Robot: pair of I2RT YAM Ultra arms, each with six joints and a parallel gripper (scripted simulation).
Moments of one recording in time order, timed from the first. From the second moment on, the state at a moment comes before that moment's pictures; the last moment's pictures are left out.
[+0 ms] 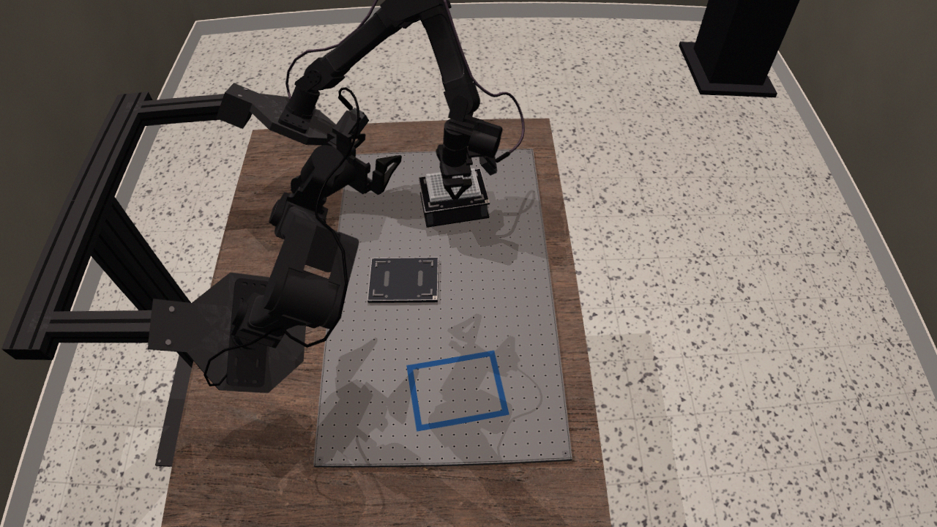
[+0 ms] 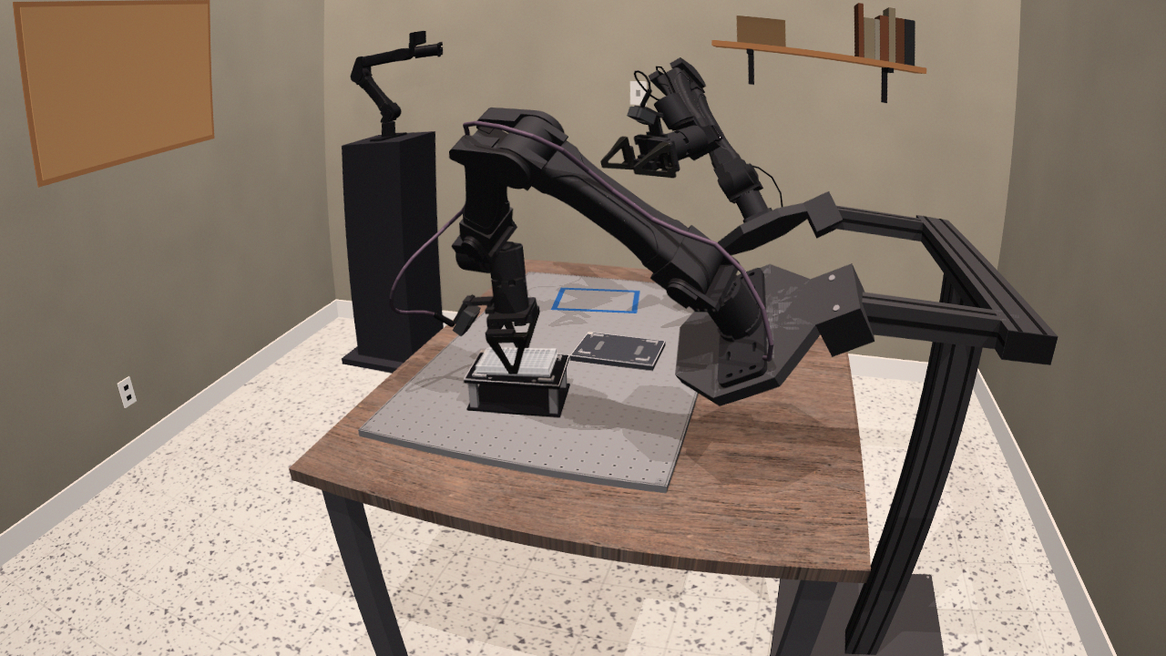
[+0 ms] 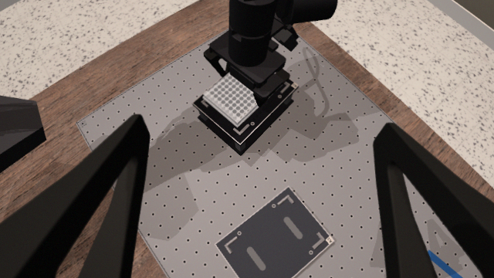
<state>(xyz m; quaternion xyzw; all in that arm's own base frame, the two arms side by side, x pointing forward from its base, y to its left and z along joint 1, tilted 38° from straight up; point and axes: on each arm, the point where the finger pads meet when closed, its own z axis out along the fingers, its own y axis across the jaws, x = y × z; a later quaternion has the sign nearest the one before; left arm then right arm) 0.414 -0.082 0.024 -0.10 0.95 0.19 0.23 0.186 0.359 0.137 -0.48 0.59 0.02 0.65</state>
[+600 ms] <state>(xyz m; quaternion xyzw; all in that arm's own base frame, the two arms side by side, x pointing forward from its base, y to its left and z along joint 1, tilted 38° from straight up) 0.410 -0.088 0.027 -0.10 0.95 0.19 0.23 0.186 0.359 0.137 -0.48 0.59 0.02 0.65</state>
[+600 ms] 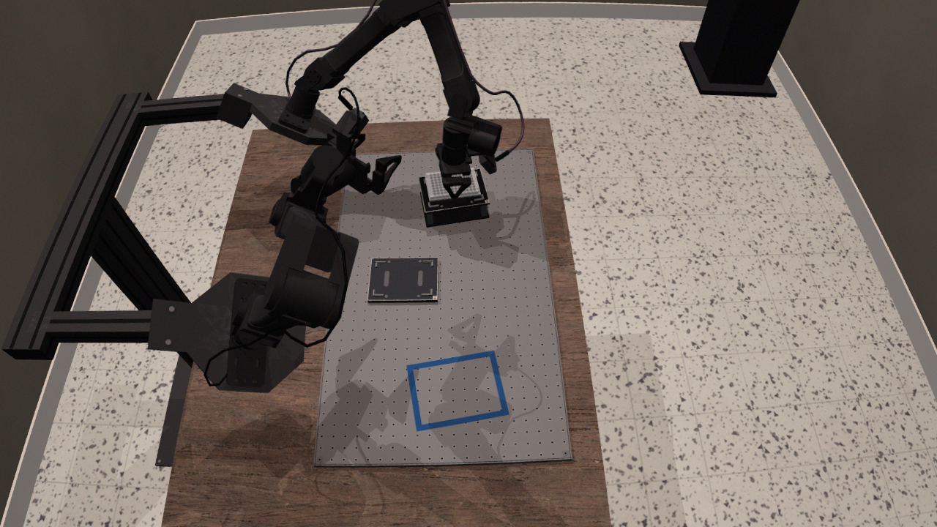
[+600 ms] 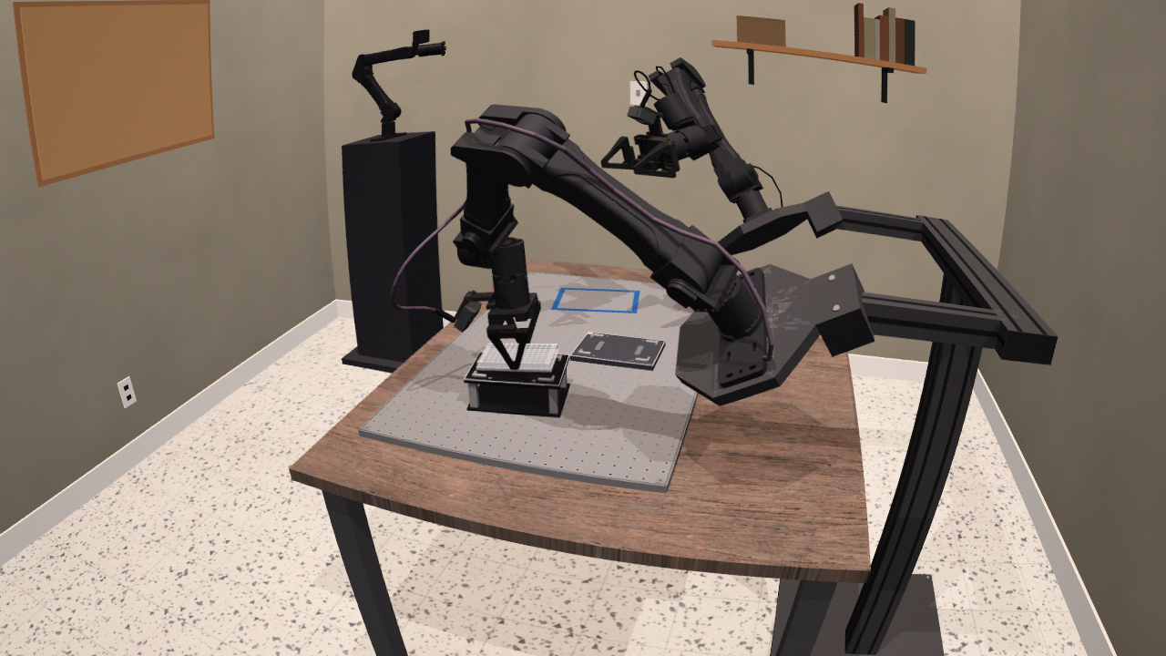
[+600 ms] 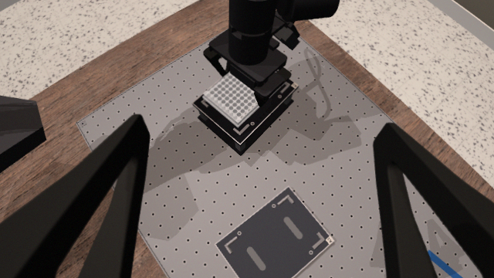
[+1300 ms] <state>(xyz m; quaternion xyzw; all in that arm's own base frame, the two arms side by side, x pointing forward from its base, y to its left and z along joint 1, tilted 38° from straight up) 0.418 -0.089 0.019 -0.09 0.95 0.18 0.25 0.186 0.359 0.137 -0.48 0.59 0.02 0.65</state>
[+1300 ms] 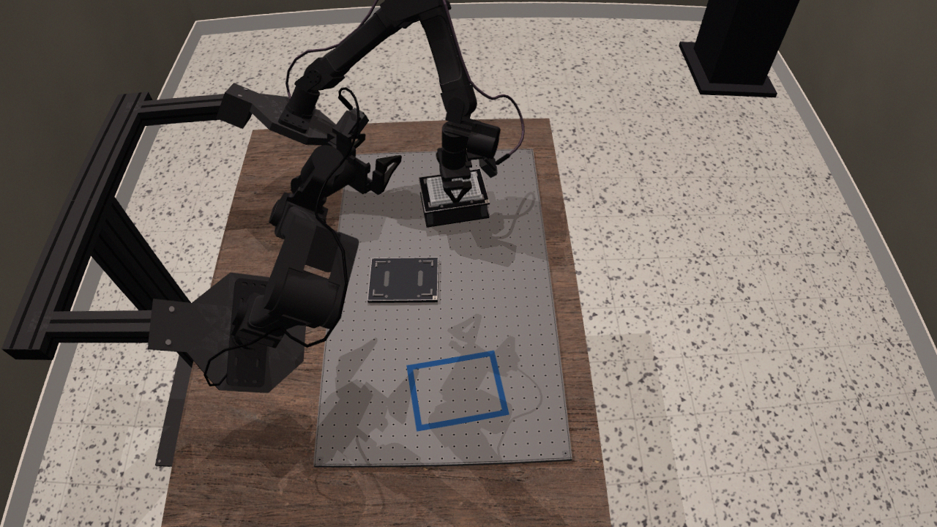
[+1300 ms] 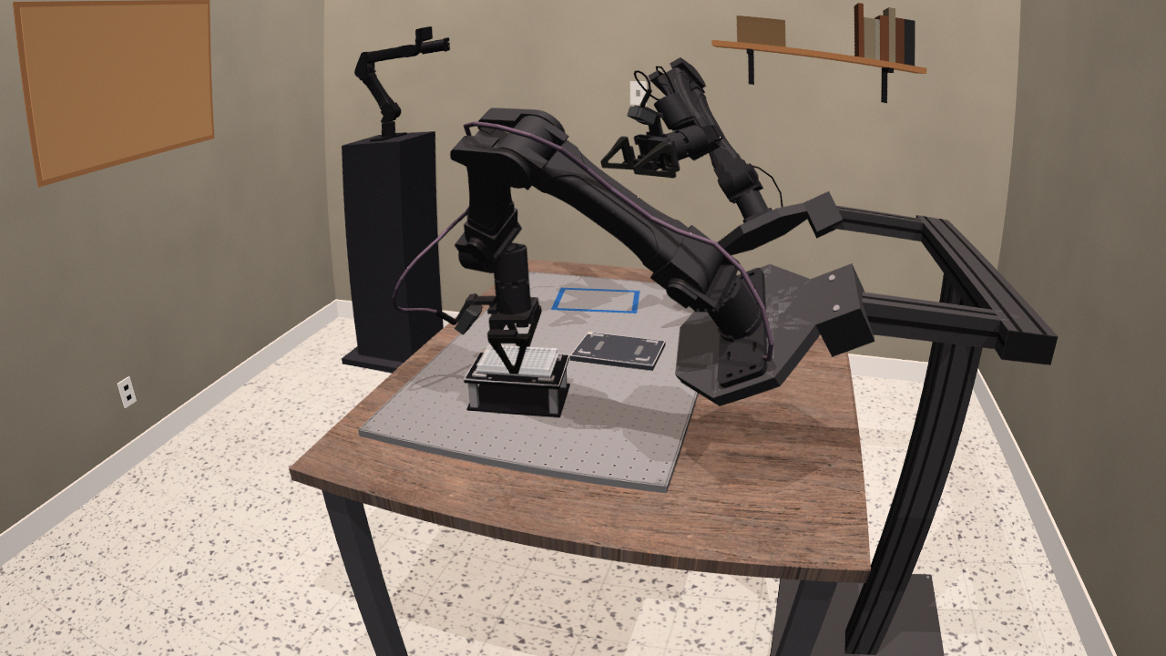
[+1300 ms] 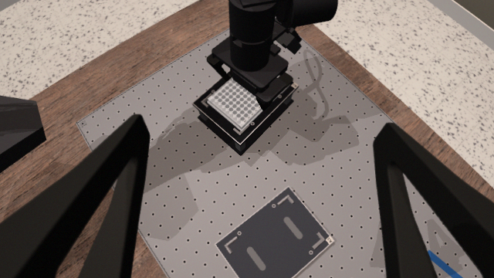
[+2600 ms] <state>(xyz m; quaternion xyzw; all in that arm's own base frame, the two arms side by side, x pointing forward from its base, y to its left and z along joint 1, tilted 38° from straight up) 0.413 -0.091 0.022 -0.10 0.94 0.20 0.24 0.186 0.359 0.137 -0.48 0.59 0.02 0.65</state>
